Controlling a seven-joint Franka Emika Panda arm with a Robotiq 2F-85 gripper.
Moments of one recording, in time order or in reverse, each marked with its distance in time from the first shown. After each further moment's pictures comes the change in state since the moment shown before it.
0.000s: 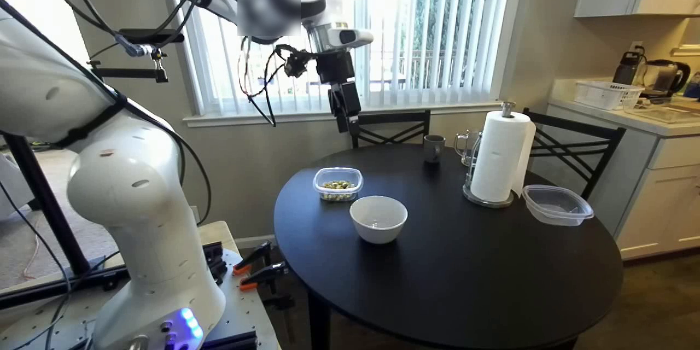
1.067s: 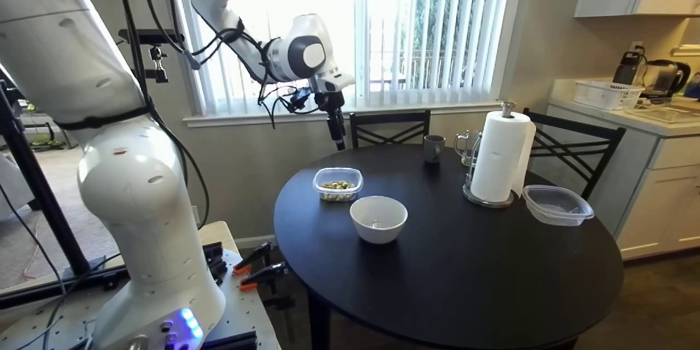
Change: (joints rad) arm 0.125 0.388 0.135 0.035 0.090 0.549 0.627
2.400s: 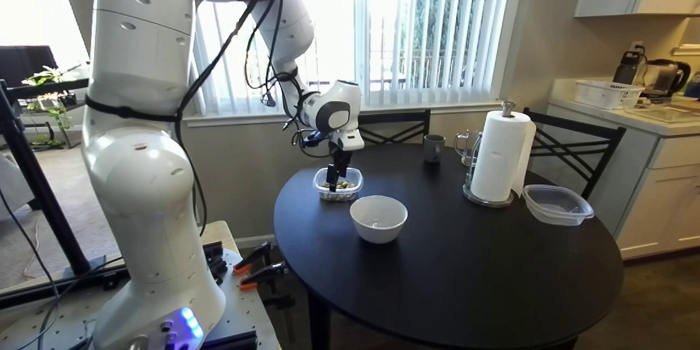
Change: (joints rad) arm 0.195 0.540 -0.179 0.212 0.254 0.100 0.093
